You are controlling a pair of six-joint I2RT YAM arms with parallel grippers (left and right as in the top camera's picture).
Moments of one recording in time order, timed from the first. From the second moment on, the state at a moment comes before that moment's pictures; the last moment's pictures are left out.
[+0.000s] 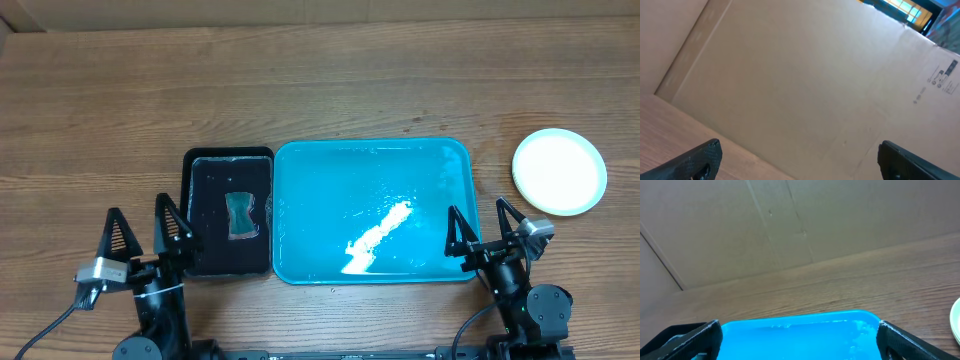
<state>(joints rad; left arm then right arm) 0.06 0.02 0.23 0.11 -0.15 -0.55 0.07 0.01 0.02 -0.02 -0.17 0.33</state>
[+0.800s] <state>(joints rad) 0.06 0.02 0.01 0.30 -0.03 -0.46 0.07 0.01 0.02 -0.02 -0.17 0.33</state>
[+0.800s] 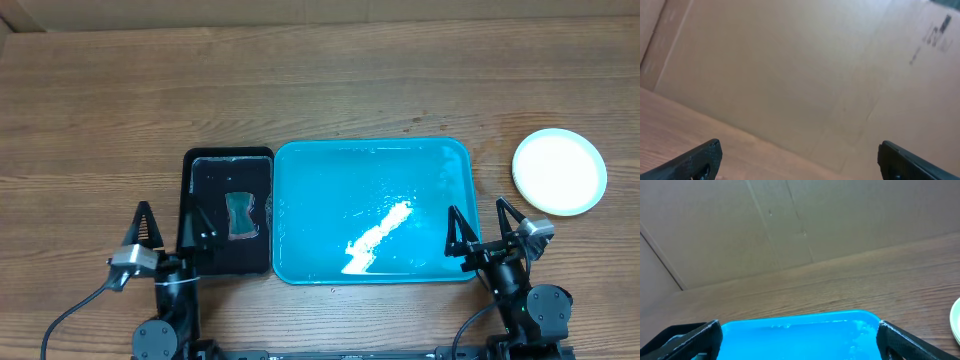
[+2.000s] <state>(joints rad) 0.06 0.01 0.01 -0.08 0.01 -0.37 0.07 0.01 0.02 -0.02 -0.17 0.33</state>
